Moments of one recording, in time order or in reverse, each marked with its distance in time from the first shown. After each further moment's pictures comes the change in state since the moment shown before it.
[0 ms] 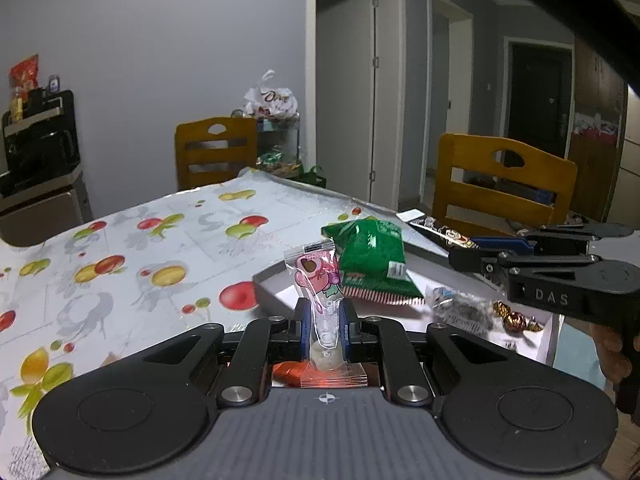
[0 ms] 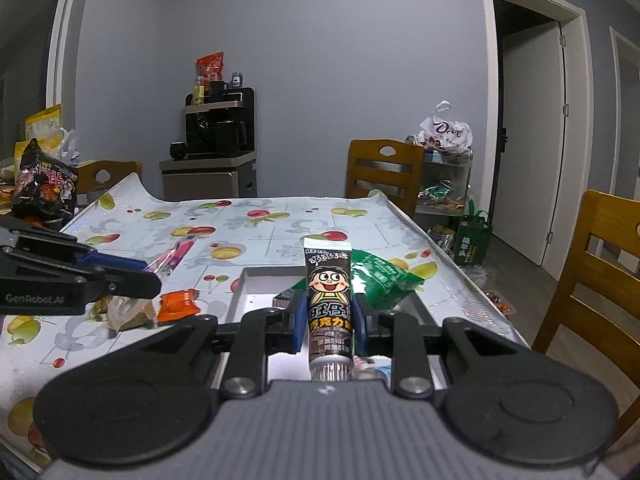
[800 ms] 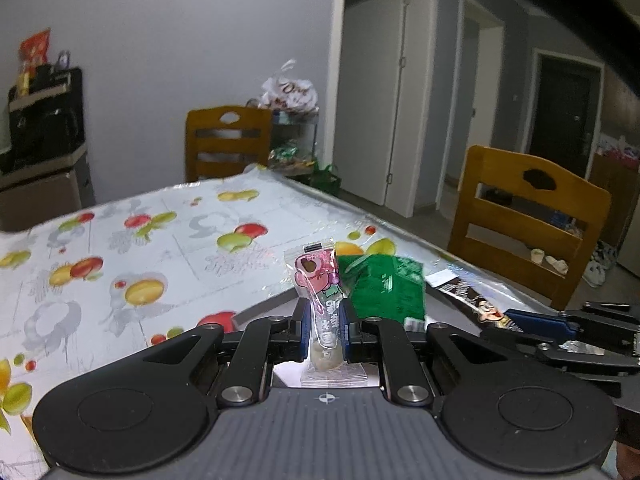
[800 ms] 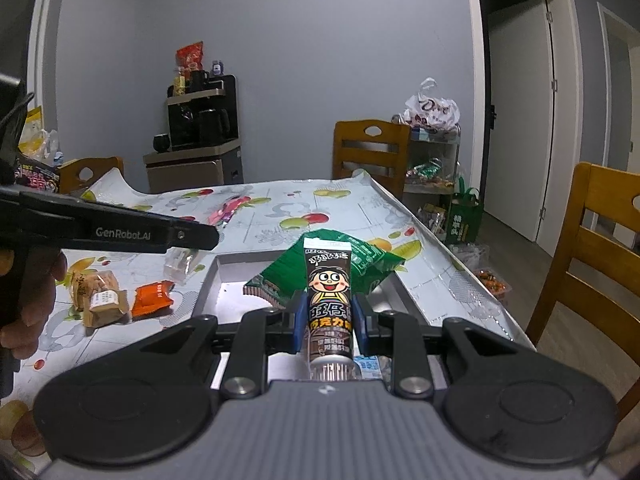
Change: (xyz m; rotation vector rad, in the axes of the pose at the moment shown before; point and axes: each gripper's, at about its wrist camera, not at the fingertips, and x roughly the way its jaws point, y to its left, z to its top) left arm 0.077 0.002 0.033 -0.106 0.026 0.036; right arm 0.031 -0.017 -0.002 0.050 0.061 -0.030
